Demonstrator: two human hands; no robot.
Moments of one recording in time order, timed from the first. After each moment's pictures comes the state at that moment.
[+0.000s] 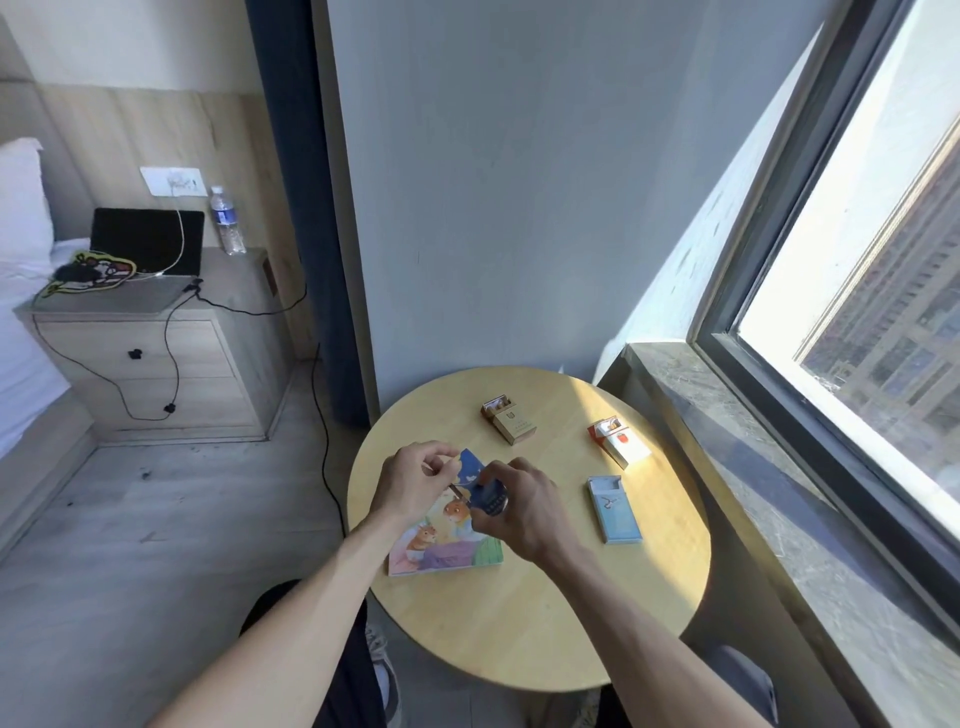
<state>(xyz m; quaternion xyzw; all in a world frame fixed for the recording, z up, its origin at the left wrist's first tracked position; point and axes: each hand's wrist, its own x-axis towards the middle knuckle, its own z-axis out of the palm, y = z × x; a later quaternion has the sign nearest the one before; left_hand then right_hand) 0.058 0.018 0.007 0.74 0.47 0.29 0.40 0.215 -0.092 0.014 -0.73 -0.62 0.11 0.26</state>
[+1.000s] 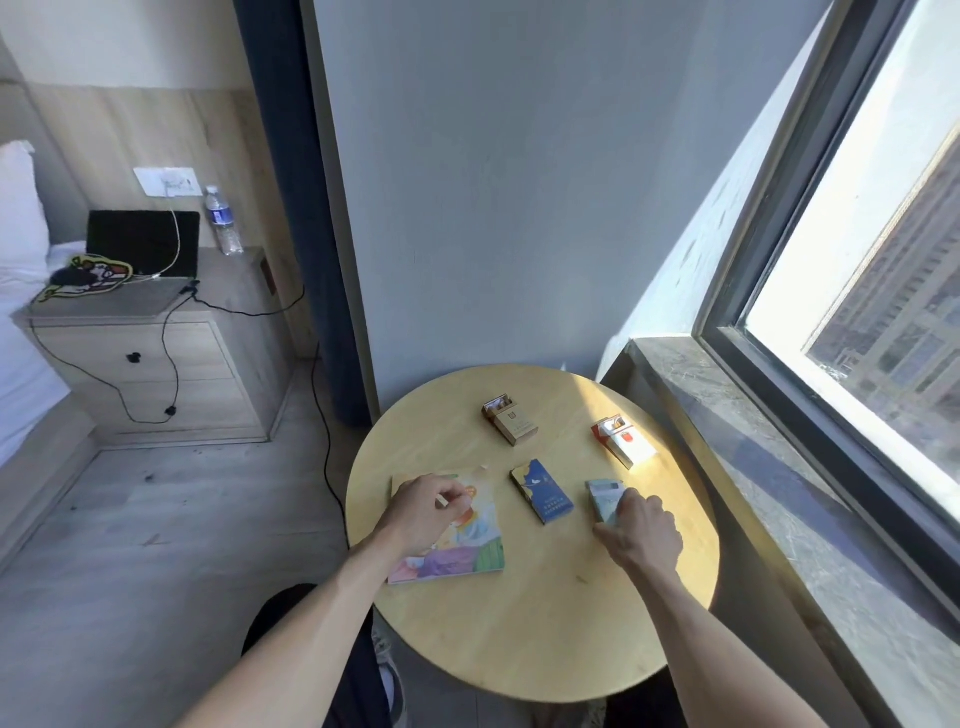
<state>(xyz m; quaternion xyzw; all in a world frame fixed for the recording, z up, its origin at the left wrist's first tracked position) 0.064 0.010 -0.013 0.79 0.44 0.15 0.39 0.328 -0.124 -0.043 -0.93 -0.34 0.10 0.13</state>
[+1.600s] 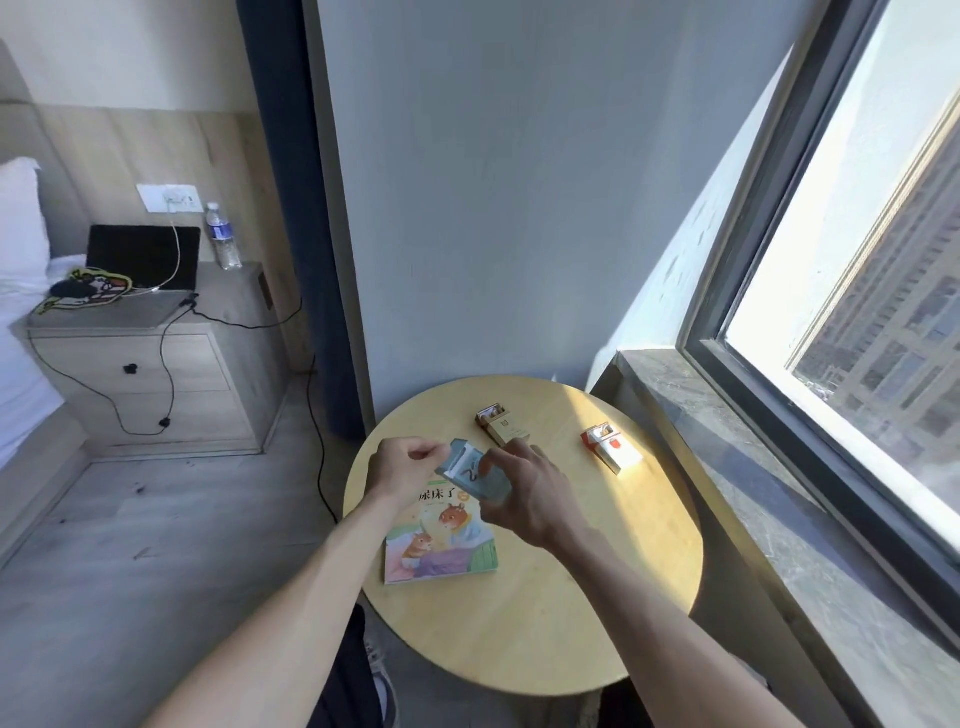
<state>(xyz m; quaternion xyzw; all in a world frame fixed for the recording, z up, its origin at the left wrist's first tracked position) 0.064 0.028 0.028 0.66 0.52 0.31 0.45 0.228 -0.091 0.047 -0.72 -0.66 0.04 0.20</state>
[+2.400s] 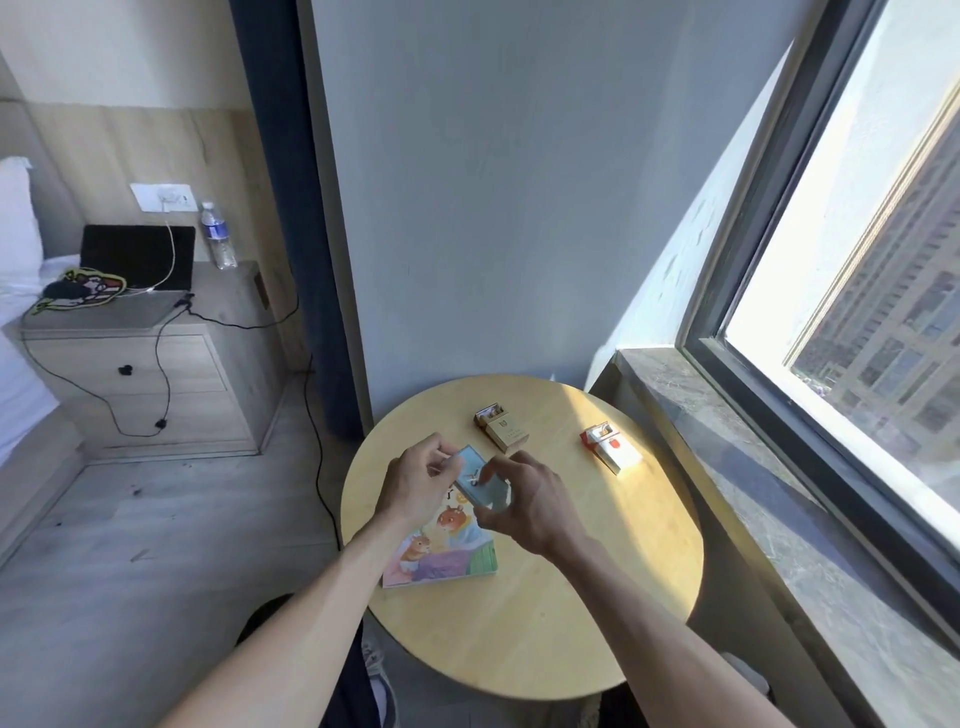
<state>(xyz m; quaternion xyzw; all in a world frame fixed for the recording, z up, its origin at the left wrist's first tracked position) 0.072 0.010 0.024 0.74 0.46 0.28 0.40 0.232 -0.089 0.029 -0.73 -0.63 0.09 0.25</state>
